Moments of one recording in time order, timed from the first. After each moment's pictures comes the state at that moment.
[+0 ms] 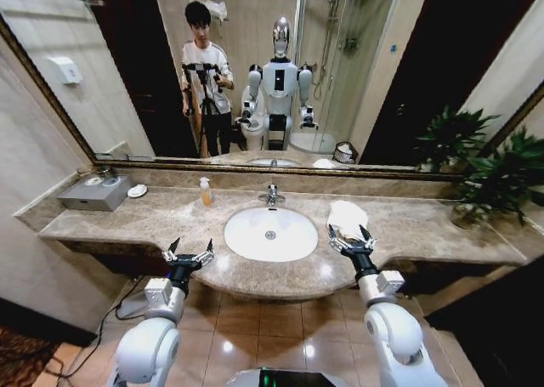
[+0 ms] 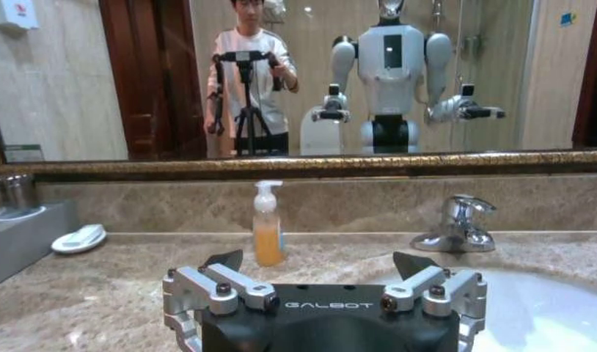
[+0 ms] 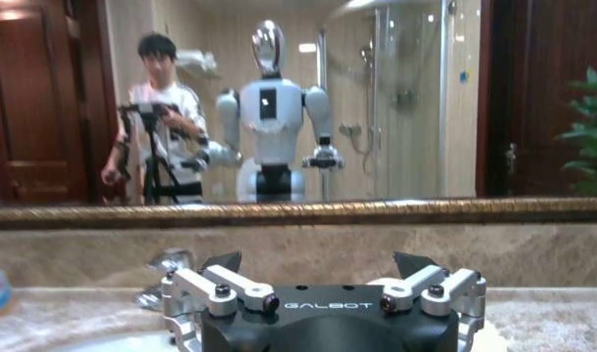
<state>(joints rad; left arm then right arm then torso) 1.68 -1.40 -0.62 -2.34 -0.15 0.32 -0.09 -1.44 1.41 0.56 2.12 0.19 -0.21 0.01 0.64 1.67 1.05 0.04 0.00</state>
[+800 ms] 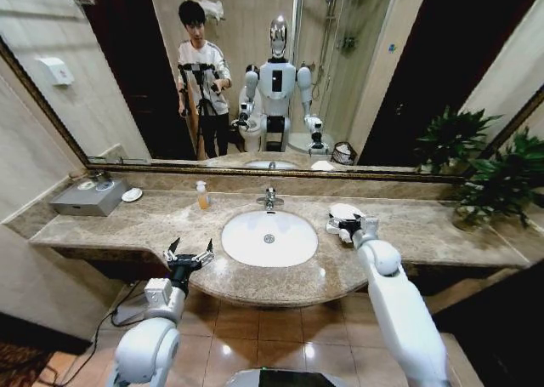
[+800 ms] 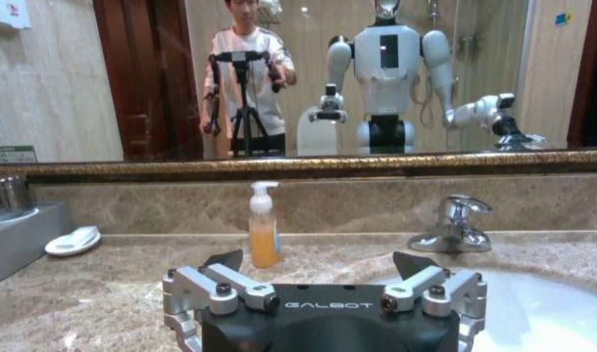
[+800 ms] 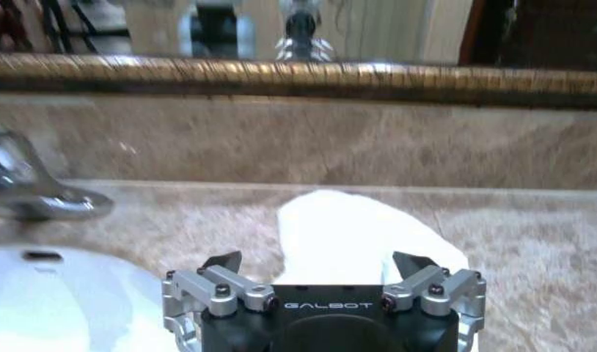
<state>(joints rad) 1.68 -1.40 -0.62 -2.34 -0.15 0.32 -0.09 -0.90 1.27 0.50 1.63 0.30 -0.65 0.06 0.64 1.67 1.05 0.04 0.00</state>
